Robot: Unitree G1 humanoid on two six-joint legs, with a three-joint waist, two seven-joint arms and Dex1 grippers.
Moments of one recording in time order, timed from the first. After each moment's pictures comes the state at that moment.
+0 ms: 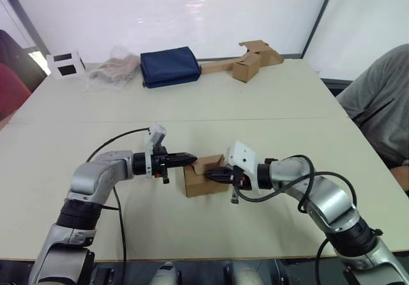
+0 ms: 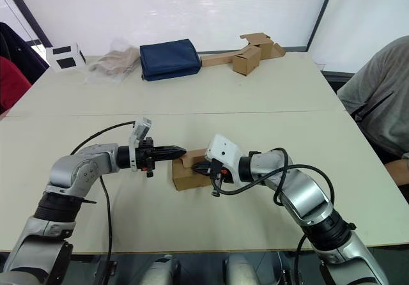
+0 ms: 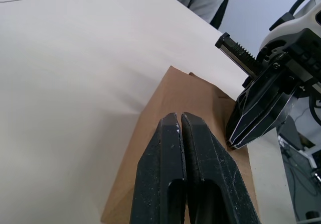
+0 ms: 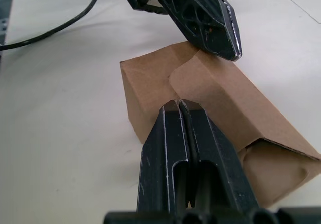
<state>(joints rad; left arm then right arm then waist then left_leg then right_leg) -0.54 0.53 -0.05 0.04 -0.62 0.78 -1.04 -0.48 -0.59 0.31 -0.41 0.31 0.70 0.83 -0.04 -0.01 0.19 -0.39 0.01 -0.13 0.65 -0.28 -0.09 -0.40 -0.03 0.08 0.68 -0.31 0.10</state>
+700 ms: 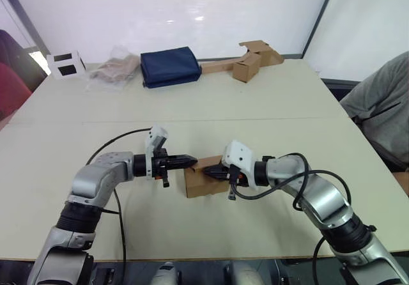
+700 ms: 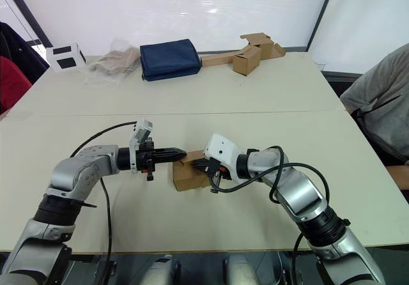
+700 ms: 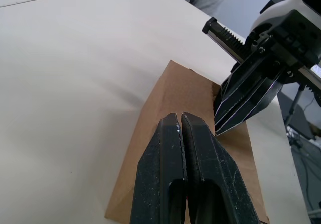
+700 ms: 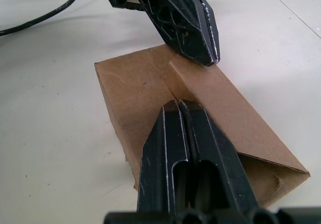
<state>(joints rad) -0.52 0.55 -0.08 0.01 -0.56 0.71 -1.07 -0.50 -0.57 0.34 -0.37 0.25 0.66 0.83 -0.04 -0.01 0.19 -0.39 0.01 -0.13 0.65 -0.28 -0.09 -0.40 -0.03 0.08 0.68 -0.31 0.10</state>
